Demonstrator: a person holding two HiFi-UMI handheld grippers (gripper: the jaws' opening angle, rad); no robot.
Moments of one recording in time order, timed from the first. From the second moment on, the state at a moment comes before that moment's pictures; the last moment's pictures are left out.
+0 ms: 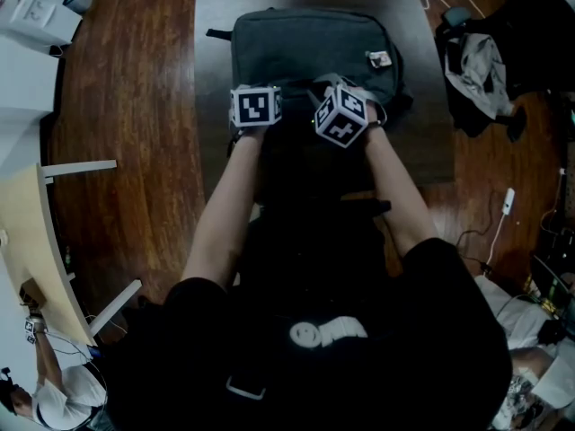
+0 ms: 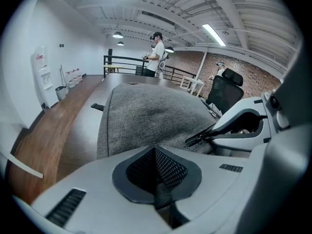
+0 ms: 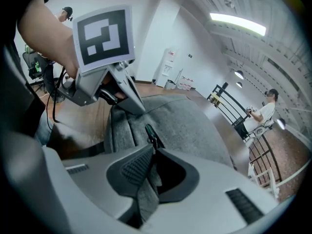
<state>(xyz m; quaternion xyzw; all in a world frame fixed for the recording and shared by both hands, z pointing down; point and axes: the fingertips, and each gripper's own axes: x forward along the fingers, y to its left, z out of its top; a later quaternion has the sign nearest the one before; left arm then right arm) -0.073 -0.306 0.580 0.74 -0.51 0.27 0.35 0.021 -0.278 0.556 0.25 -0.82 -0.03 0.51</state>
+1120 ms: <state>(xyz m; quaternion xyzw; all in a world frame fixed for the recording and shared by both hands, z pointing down) -0.073 -0.305 0.579 0.72 -0.54 0.31 0.30 0.056 -0.279 0.532 0.25 -0.86 -0.05 0.44</state>
